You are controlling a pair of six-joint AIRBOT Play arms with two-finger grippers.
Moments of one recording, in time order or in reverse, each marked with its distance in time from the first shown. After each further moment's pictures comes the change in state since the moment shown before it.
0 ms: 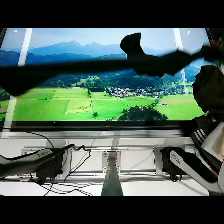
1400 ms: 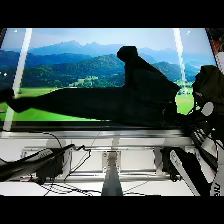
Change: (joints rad) left arm -0.019 0.081 -0.273 0.246 -0.063 0.123; right arm -0.015 0.223 -0.571 -0.017 0.364 0.000
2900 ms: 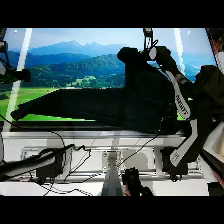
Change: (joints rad) left arm -0.379 0.002 0.078 0.122 0.227 -0.325; right arm 0.463 -1.189 1.159 0.211 -0.737 -0.103
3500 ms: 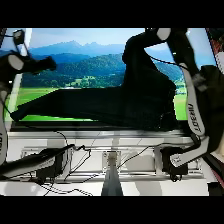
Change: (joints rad) left arm -0.261 -0.034 0.001 -0.471 0.164 -0.003; right arm 0.087 0.309 0.176 -0.011 0.486 -0.254
